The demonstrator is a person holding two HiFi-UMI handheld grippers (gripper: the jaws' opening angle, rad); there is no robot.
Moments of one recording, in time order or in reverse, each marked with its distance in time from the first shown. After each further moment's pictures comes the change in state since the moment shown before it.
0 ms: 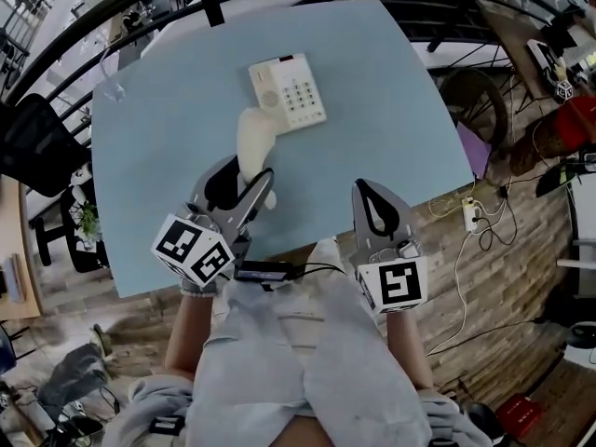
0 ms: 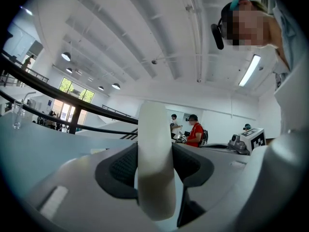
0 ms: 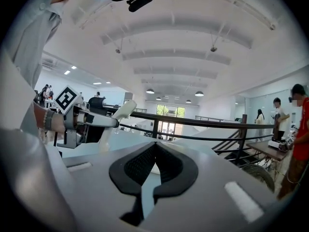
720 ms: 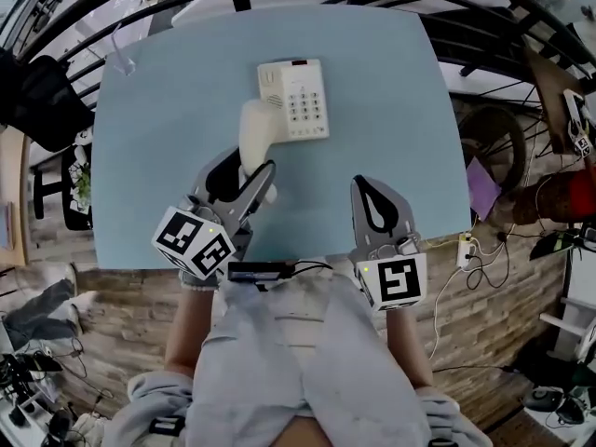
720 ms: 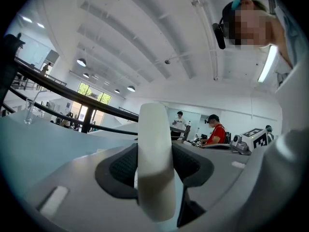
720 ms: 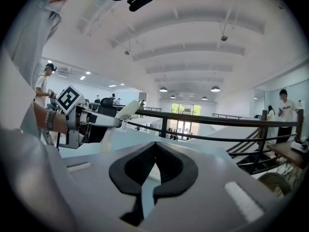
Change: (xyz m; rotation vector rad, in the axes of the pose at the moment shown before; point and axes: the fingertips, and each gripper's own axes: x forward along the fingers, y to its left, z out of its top) left arm 0.065 0.021 -0.004 -0.037 -0.038 0.198; right arm 0.066 -0.063 -0.009 -0.022 0.019 0.216
